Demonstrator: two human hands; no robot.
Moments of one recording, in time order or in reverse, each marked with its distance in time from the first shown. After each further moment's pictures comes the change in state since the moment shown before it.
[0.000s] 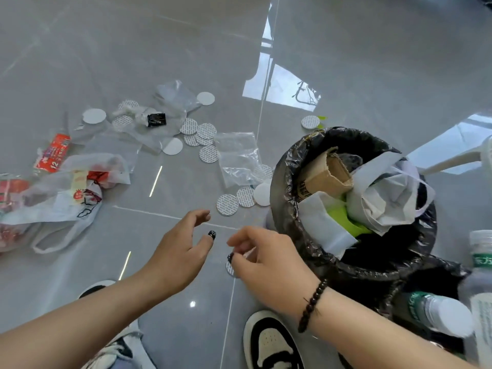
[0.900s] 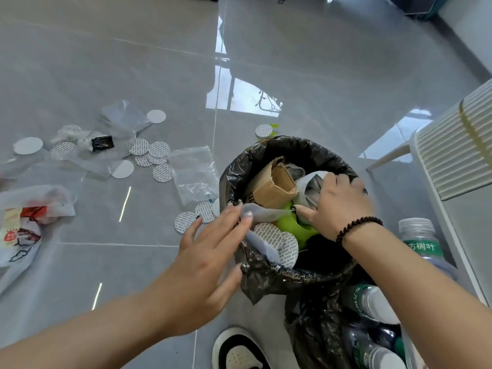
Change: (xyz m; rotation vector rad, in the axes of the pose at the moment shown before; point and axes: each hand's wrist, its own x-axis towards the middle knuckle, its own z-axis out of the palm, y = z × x) left_hand -0.003 0.081 0.039 0.377 -0.160 0.717; right_hand 0.024 0.069 -0.159 -0.982 0.360 0.447
